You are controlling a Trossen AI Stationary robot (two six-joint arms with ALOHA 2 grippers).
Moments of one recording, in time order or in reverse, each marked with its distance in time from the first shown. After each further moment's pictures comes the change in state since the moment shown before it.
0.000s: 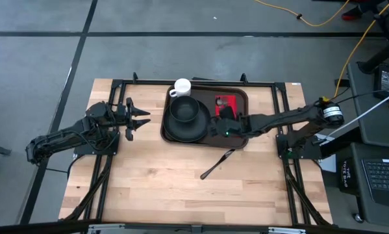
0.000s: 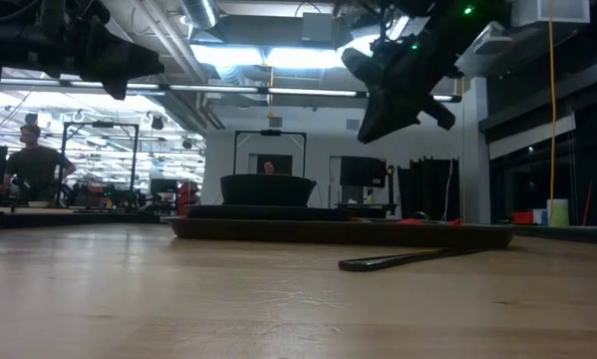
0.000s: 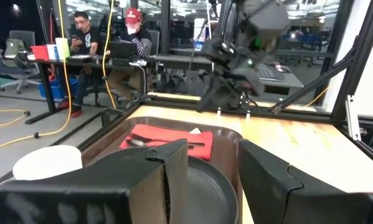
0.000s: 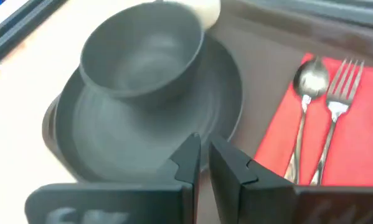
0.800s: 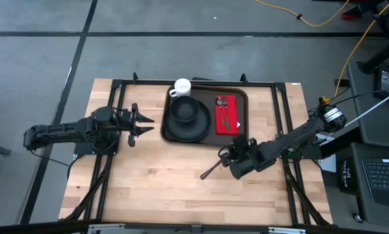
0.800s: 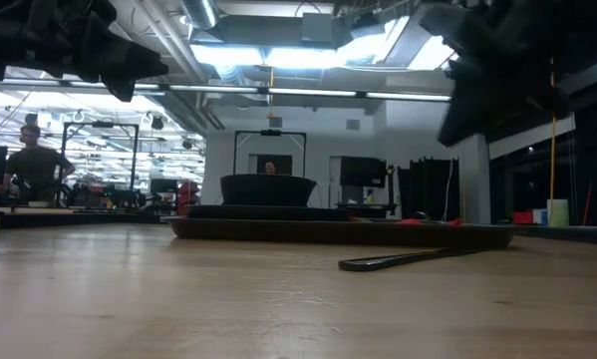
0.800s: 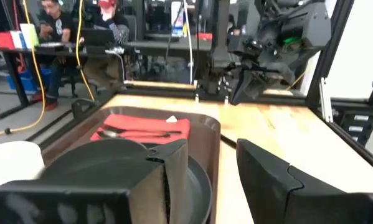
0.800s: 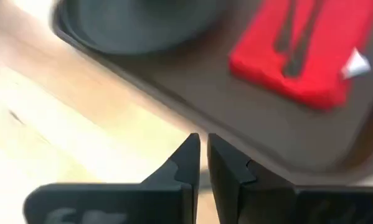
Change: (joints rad) left arm -0.204 0.100 0.000 0.044 -0.113 0.008; right arm 0.432 0.003 0.000 -0.388 0.082 0.559
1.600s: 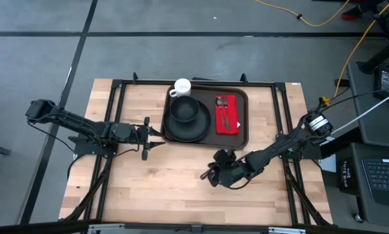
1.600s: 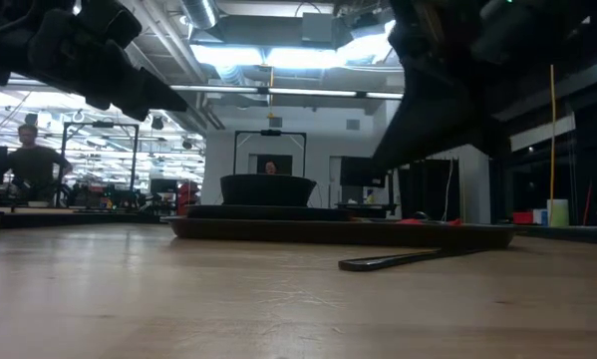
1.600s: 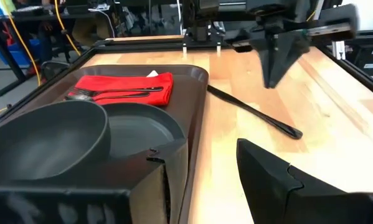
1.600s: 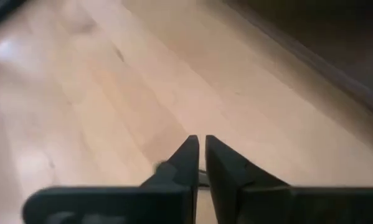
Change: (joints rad) left arm -0.400 0.513 0.000 0.315 -0.394 0.019; right arm 0.021 0.211 -0.001 0.548 -0.145 -0.368
